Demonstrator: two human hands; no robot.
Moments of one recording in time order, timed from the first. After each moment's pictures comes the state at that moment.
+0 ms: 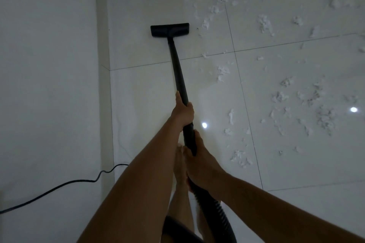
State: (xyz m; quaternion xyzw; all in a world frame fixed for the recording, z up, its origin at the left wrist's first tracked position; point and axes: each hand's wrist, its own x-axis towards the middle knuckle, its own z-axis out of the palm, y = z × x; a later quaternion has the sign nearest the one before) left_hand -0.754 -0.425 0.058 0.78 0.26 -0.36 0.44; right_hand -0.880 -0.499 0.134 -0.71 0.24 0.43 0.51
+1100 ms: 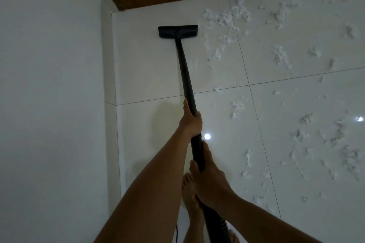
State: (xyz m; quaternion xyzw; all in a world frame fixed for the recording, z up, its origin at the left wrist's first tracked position) left_hand -0.566 -0.392 0.044 0.78 0.25 -0.37 0.44; right_hand -0.699 -0.454 0.116 -0.70 0.26 0.40 0.53
